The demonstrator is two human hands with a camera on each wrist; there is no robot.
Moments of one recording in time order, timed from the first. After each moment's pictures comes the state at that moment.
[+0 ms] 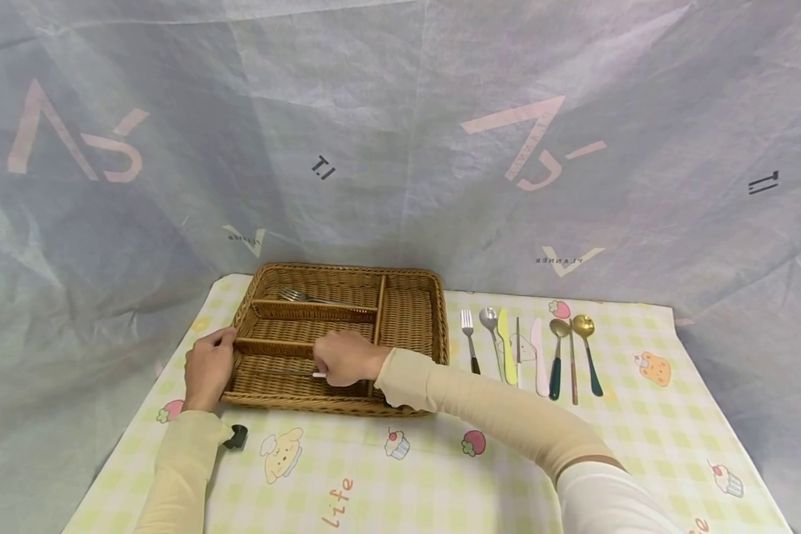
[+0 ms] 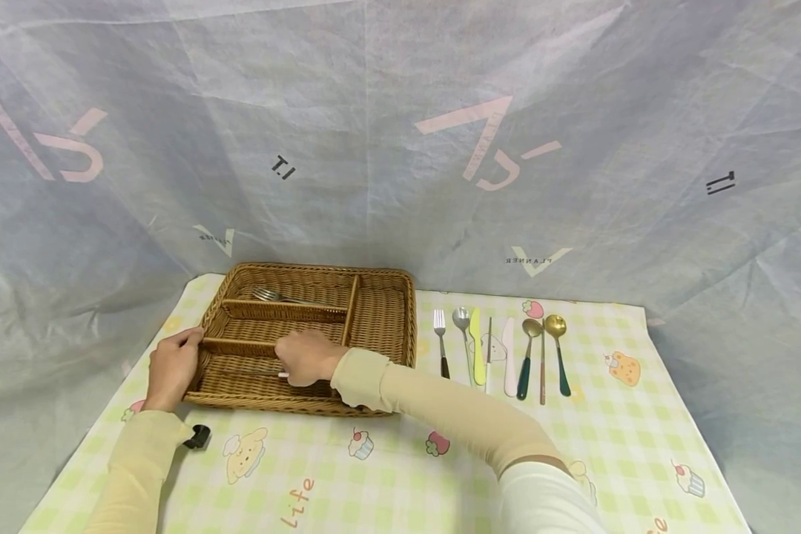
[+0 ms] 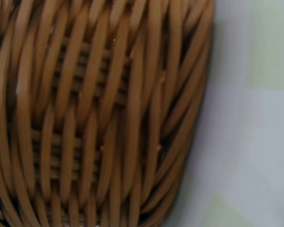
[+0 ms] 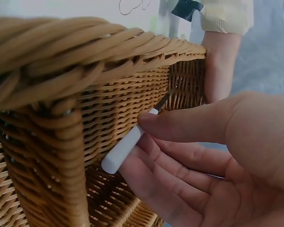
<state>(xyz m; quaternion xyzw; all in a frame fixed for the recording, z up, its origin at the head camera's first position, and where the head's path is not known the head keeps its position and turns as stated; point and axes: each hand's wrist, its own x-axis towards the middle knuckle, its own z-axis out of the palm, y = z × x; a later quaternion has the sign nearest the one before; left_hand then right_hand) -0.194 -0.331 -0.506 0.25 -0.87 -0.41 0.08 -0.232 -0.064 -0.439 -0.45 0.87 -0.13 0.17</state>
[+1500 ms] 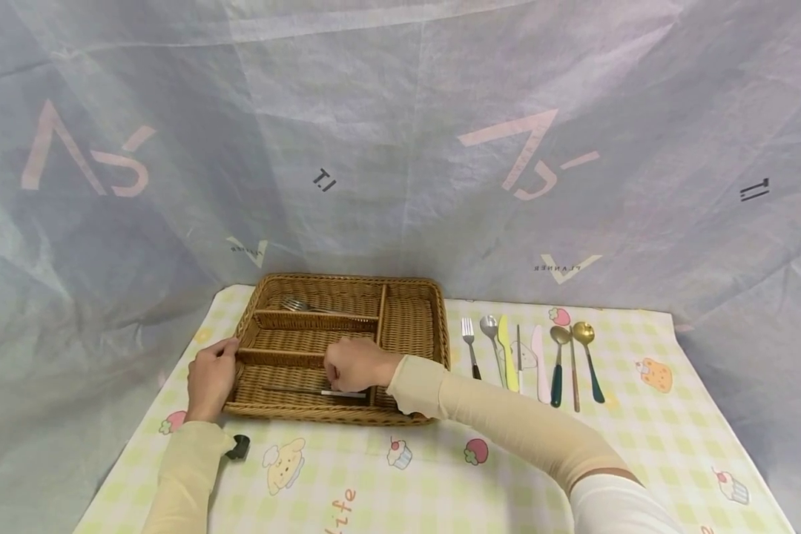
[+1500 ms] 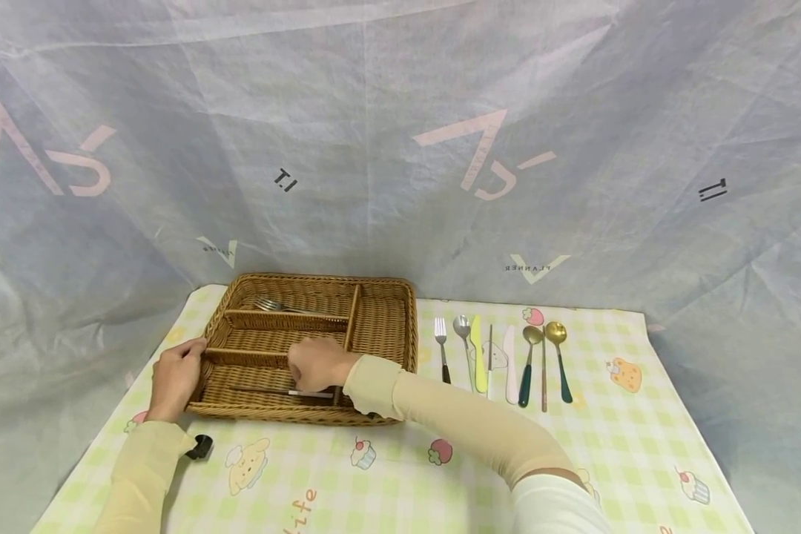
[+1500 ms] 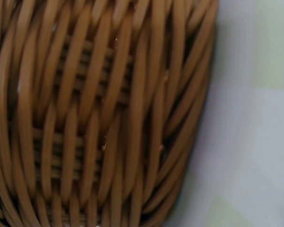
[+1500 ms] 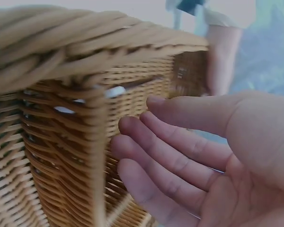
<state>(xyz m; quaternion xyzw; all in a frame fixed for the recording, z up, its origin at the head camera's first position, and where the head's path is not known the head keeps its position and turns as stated) -0.194 -0.333 -0.507 0.25 -0.87 -0.41 0.07 -0.234 -0.048 -0.435 -0.44 0.87 -0.15 0.18</state>
